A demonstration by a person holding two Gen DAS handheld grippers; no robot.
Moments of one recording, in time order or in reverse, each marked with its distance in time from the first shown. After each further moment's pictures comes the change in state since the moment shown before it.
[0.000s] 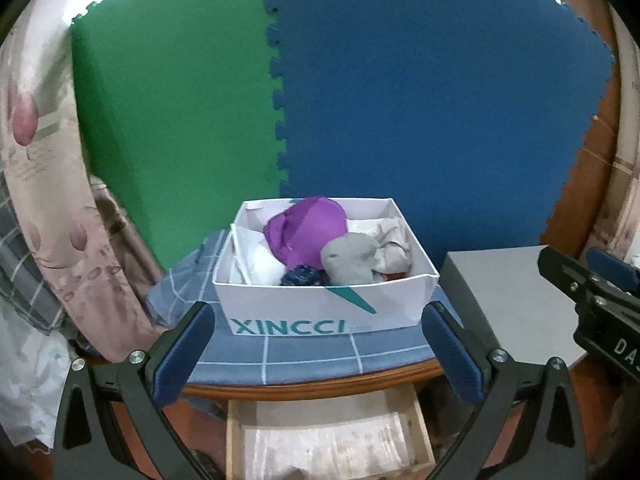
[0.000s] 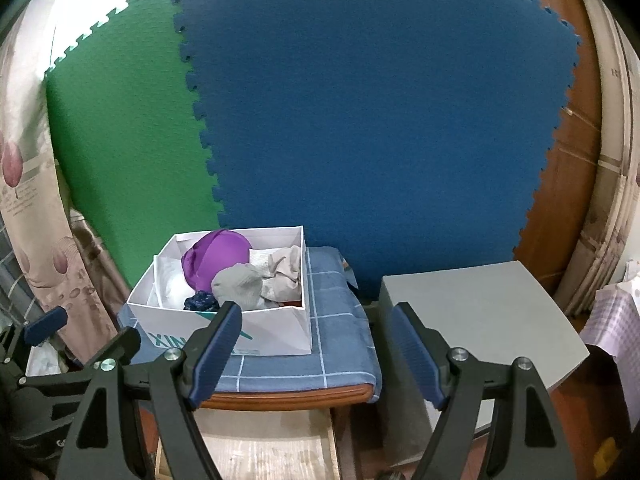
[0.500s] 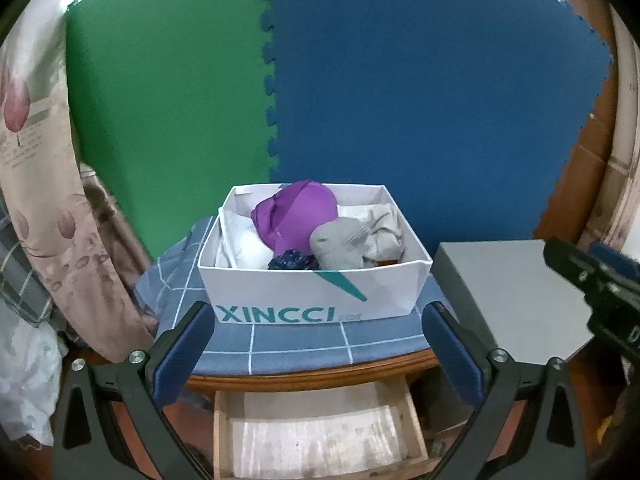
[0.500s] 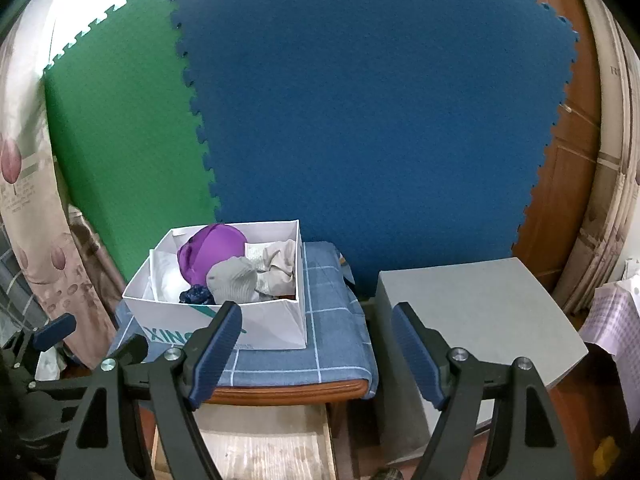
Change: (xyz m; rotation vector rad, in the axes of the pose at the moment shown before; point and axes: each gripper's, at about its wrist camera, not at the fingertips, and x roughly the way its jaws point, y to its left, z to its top) left arm 0.012 -0.003 -0.012 -0.003 0.027 -0.013; right arm 0.000 -0.007 -0.006 -0.001 0.012 -0.002
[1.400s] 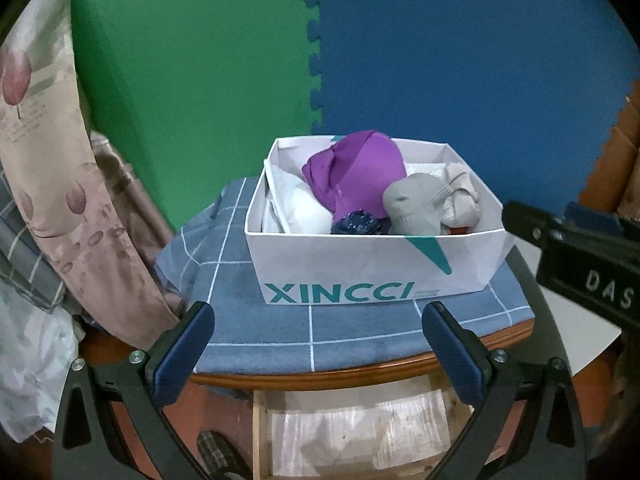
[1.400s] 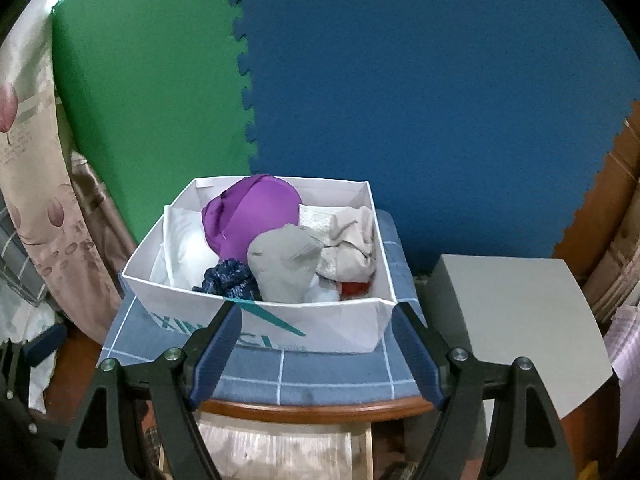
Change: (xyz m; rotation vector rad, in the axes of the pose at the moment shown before) left arm 0.069 0.064 -0.014 -0.013 0.126 0.078; right arm 0.116 0.099 0.005 -0.116 0.164 0.050
